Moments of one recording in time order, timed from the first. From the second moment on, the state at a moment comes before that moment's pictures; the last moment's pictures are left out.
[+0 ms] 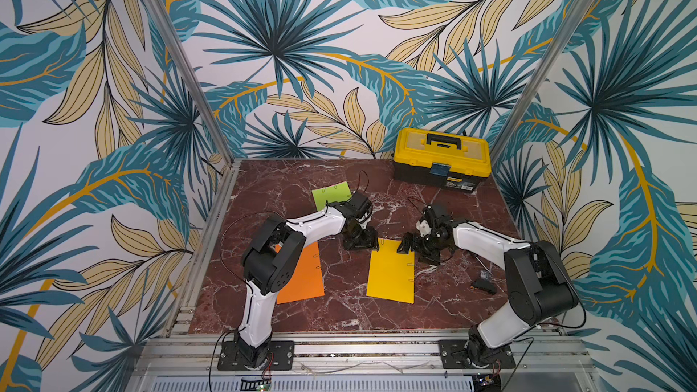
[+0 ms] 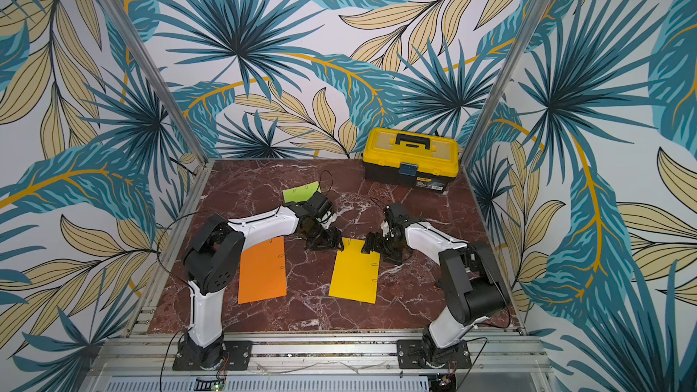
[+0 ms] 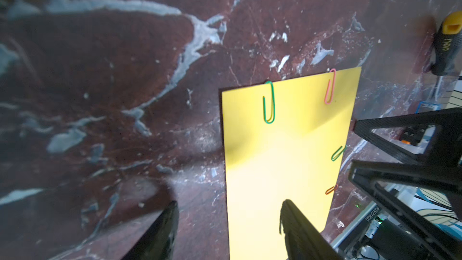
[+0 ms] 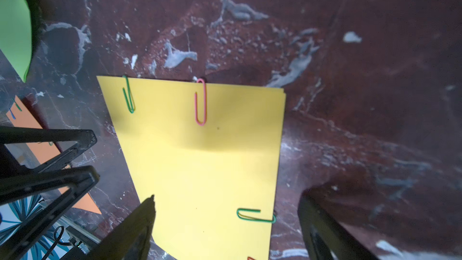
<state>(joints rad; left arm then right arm) -0.66 2.02 1.43 -0.63 0.37 -0.56 0.26 1.64 0.91 -0.57 -0.34 0.54</state>
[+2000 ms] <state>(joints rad) -0.71 2.10 1.50 -0.62 0.37 -0.62 0.25 1.60 0.87 -0.52 -0.33 0.52</state>
